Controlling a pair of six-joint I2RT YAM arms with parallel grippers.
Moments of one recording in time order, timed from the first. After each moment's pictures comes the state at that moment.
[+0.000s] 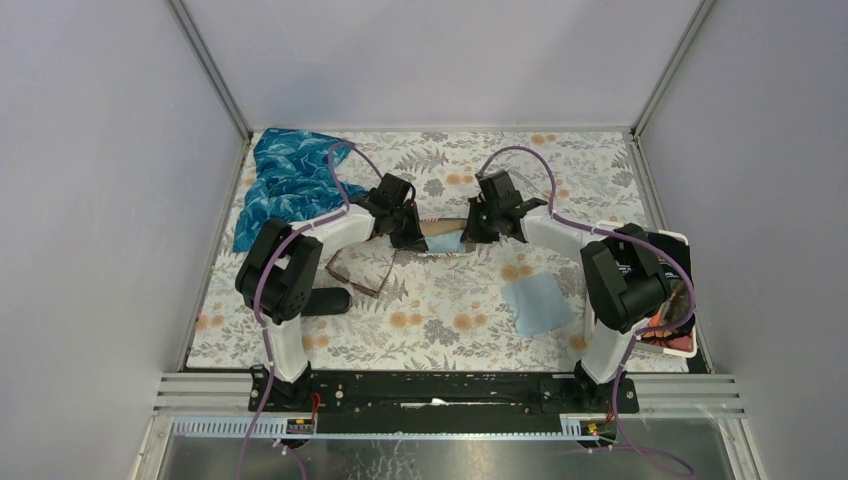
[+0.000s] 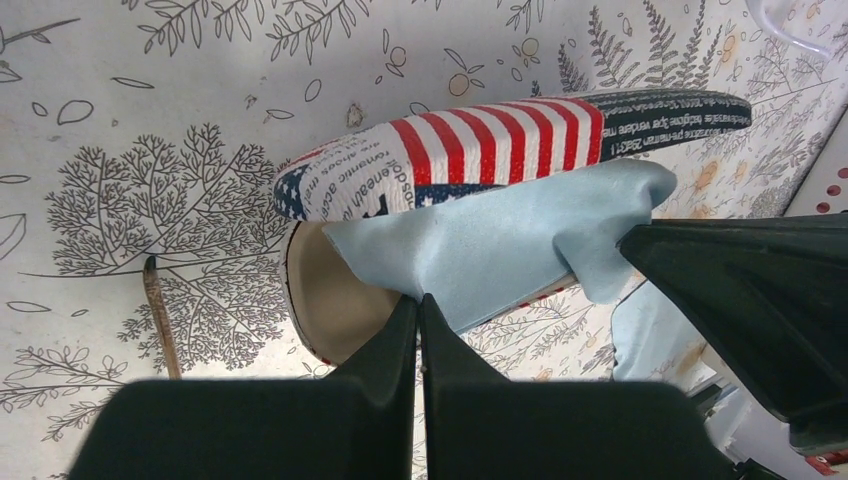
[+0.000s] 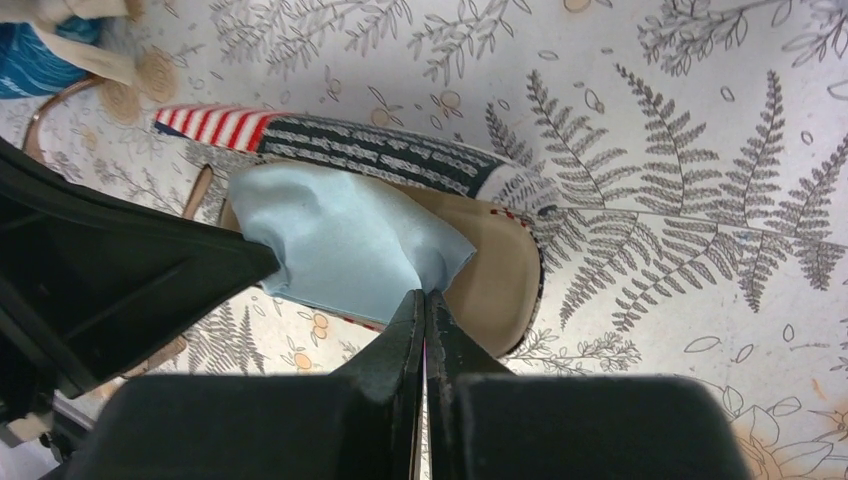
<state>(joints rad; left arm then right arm) -0.48 1.88 1.20 -0.31 0.28 -0.72 0.50 1.79 1.15 -0.26 -0.16 0.54</state>
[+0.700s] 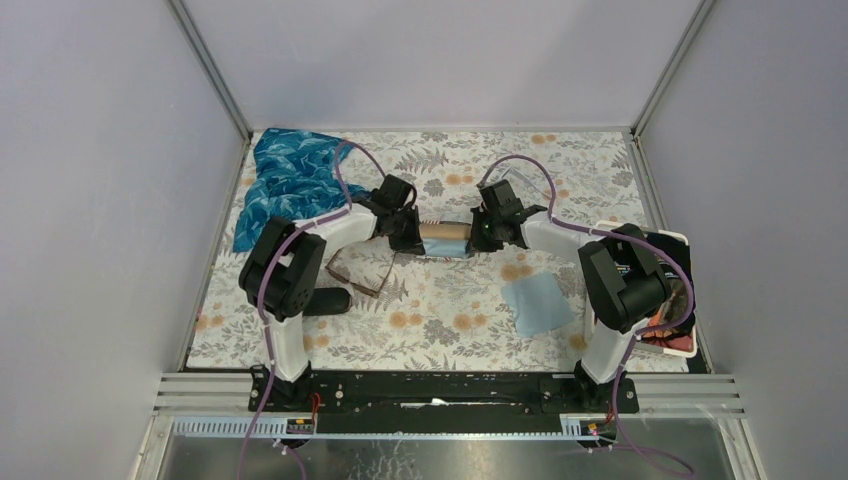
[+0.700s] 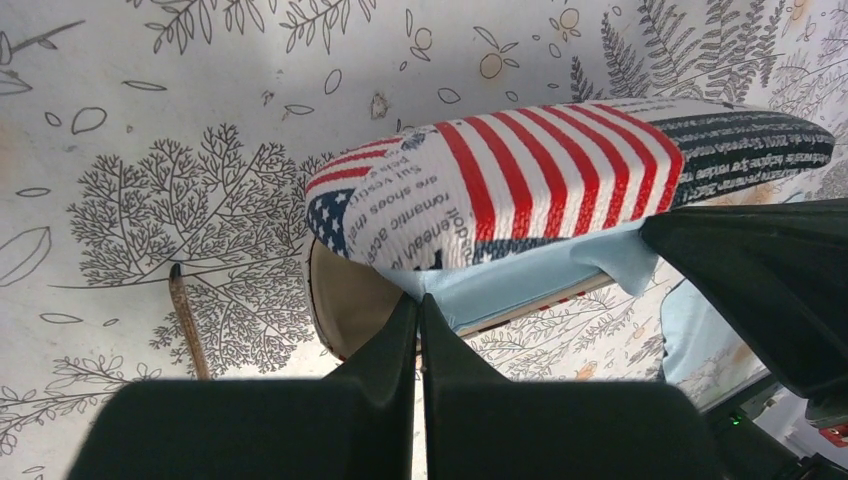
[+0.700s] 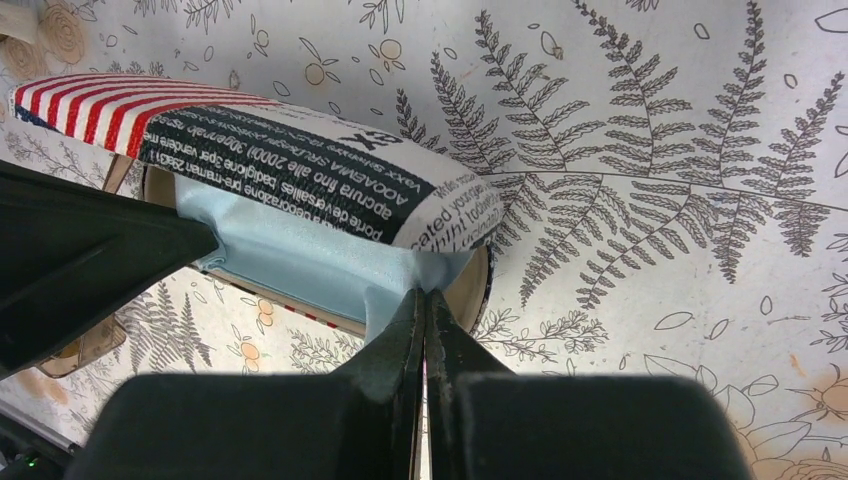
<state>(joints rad) -0.48 1.90 1.21 -0.34 0.28 -0.62 0.50 1.79 1.08 -0.25 -0.14 0.52</state>
